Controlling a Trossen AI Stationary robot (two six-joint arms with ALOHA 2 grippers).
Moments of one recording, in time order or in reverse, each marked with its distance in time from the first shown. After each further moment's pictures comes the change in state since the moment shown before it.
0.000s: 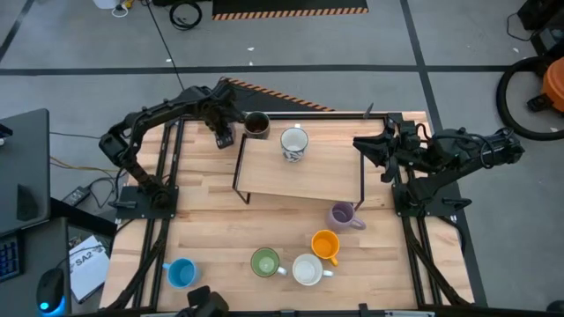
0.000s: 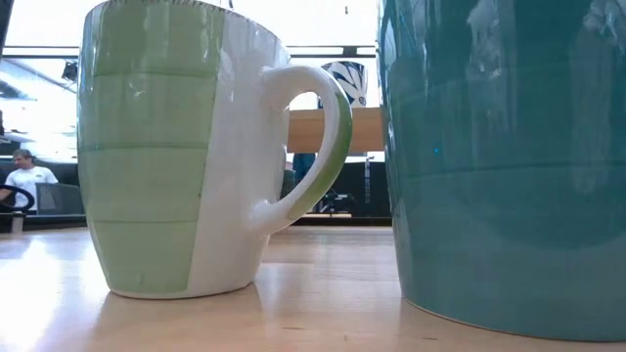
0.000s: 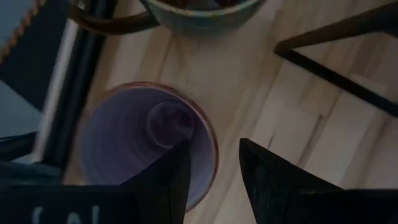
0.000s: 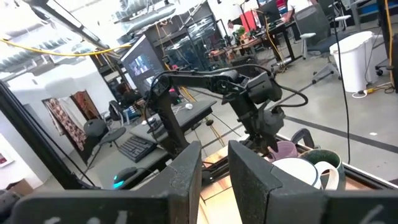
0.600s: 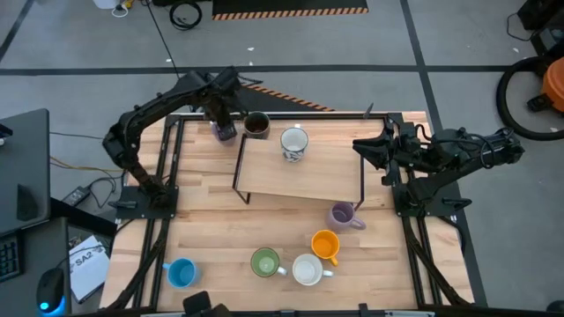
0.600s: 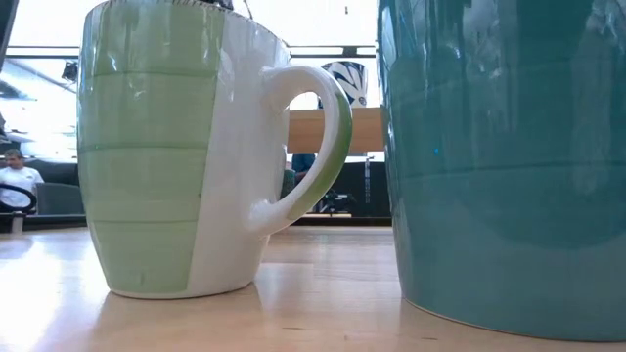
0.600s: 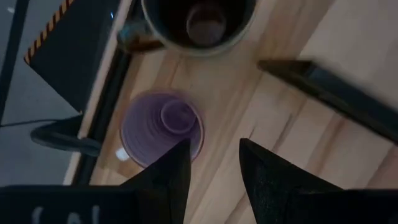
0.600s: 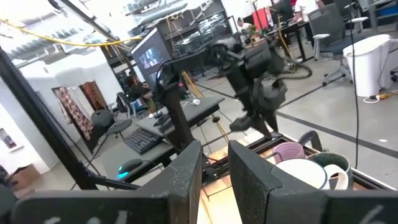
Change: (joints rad) left arm -0.092 0.014 0.316 -0.304 -0.101 -0.117; right arm 0.000 0.000 0.000 0.000 -0.033 -0.045
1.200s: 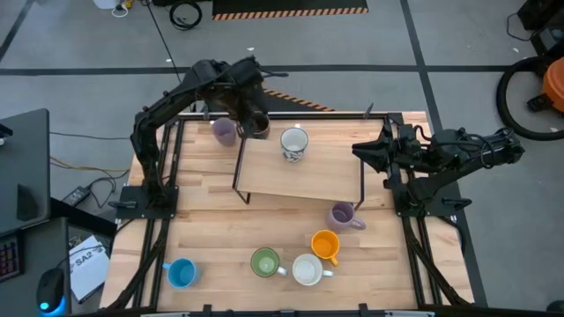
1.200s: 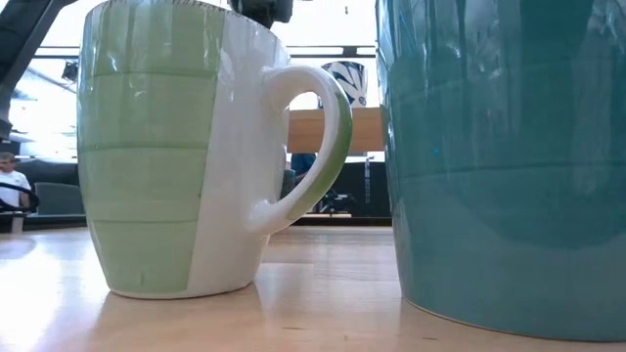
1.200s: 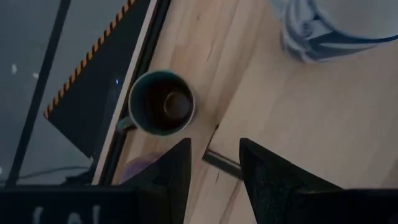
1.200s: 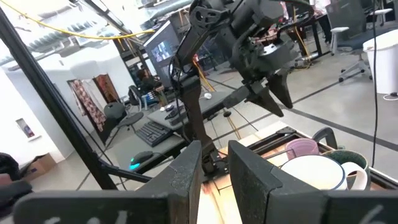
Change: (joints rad) left arm -0.208 0.222 0.671 -0.288 -0.028 -0.138; right arm 0.000 0.000 0.000 -0.008 -0.073 0.001
